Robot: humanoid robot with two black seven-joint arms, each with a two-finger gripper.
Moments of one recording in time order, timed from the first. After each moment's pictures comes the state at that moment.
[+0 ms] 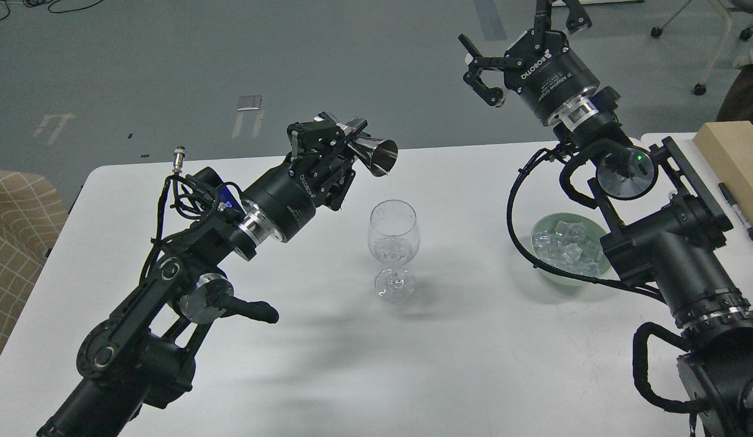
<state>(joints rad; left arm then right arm) -0.35 0.16 -1.11 -1.54 0.85 -0.21 0.07 0.73 0.00 1.40 0.90 -0.36 0.47 -0.10</state>
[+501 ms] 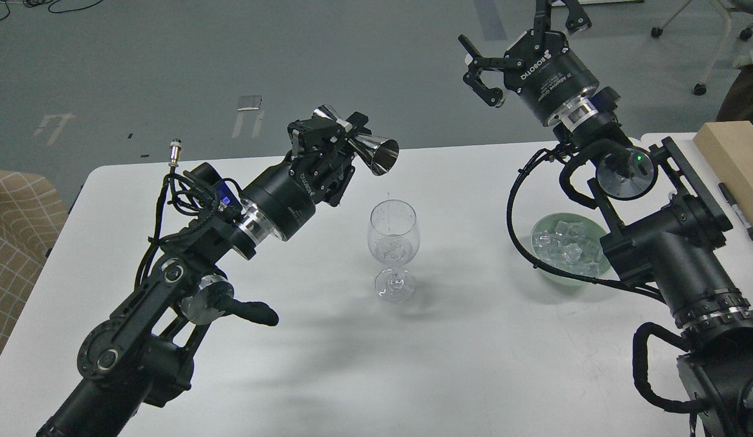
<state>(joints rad) -0.35 0.16 -1.11 -1.54 0.91 -0.23 0.02 0.73 0.00 1.40 0.90 -0.36 0.47 -0.10</state>
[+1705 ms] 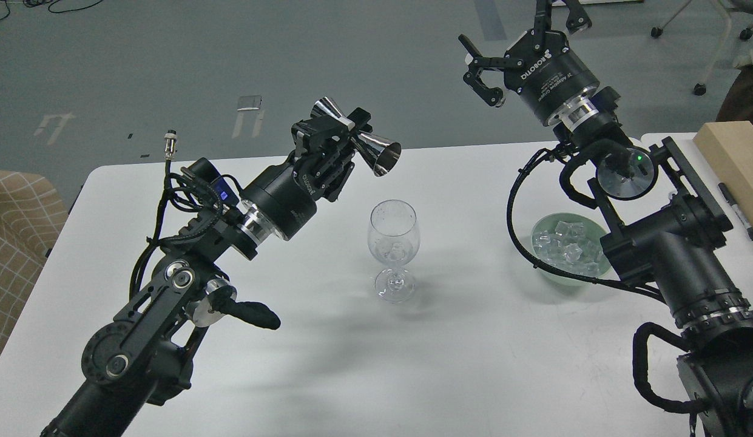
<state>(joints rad) -0.34 0.14 -1.12 -1.54 1.00 -0.22 0.00 0.73 0.00 1.40 0.90 -0.36 0.47 -0.10</state>
